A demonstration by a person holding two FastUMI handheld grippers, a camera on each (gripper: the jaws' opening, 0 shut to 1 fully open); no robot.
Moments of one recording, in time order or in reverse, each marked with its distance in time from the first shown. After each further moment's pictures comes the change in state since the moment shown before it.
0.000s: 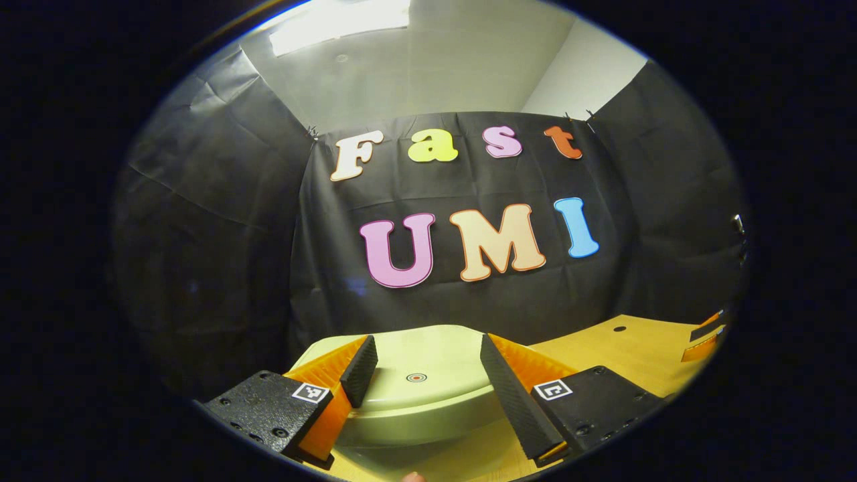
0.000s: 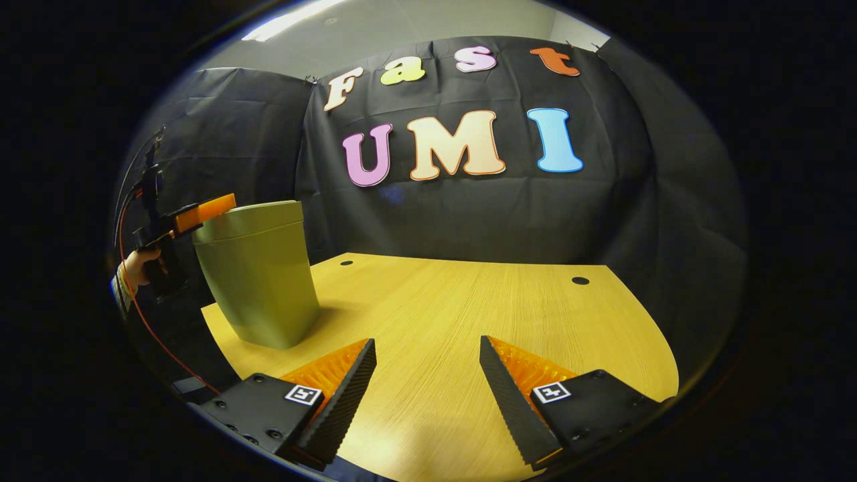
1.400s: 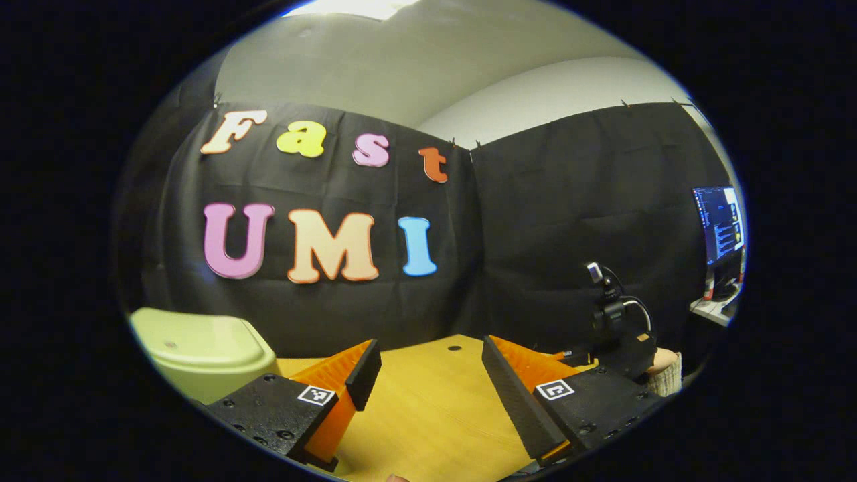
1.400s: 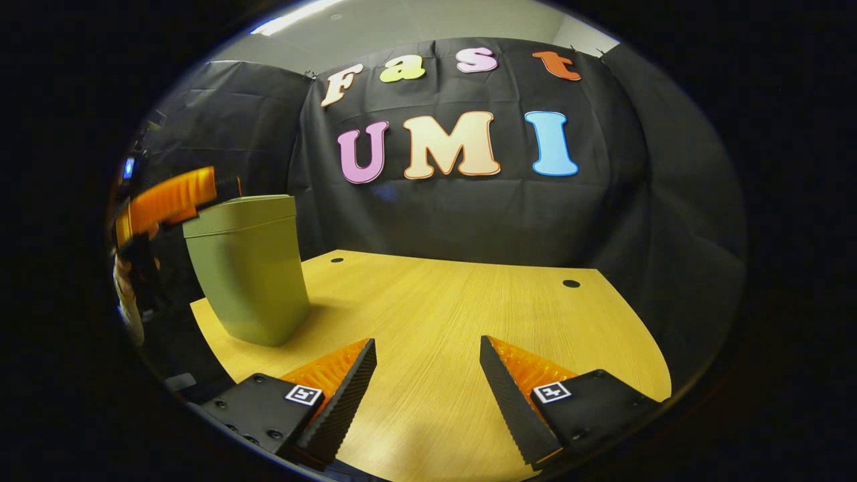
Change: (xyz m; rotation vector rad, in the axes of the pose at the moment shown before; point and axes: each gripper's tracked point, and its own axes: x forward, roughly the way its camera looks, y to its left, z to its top) left arm -0.060 -0.223 0.004 -0.204 -0.017 -0.699; right arm 0.001 0.002 0.000 -0.030 0.000 -0.045
